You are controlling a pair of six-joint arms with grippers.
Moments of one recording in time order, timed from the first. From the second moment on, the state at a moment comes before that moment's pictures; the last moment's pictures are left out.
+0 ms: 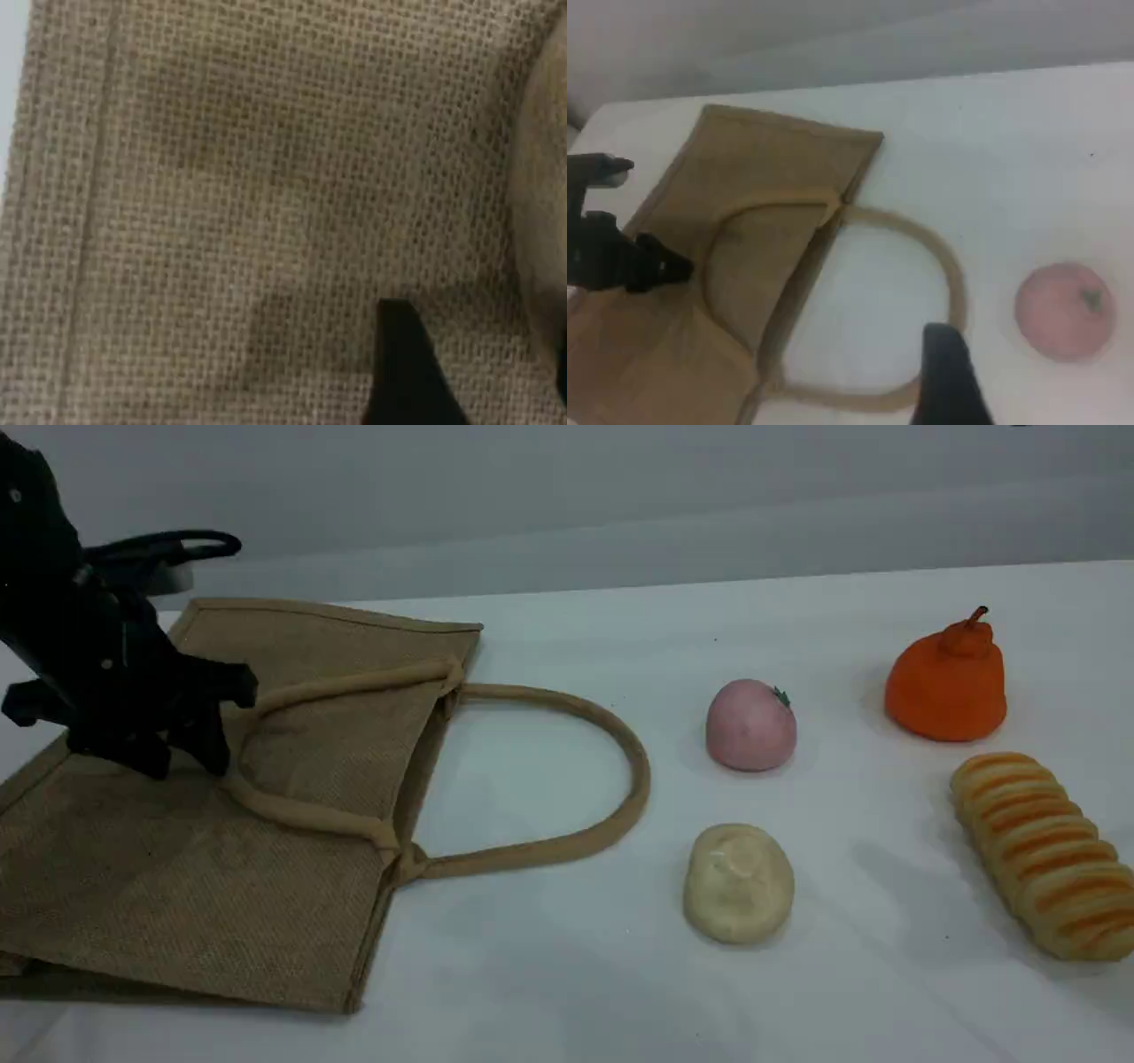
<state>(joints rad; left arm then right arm) -0.06 2.14 -1.18 0.05 0.31 -0.13 0.04 1.33 -0.72 1.44 0.47 -1.16</state>
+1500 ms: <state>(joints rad) -0.08 2.27 -1.27 0.05 0.37 -0.17 0.04 1.33 -0.72 1.45 0.47 -1.16</state>
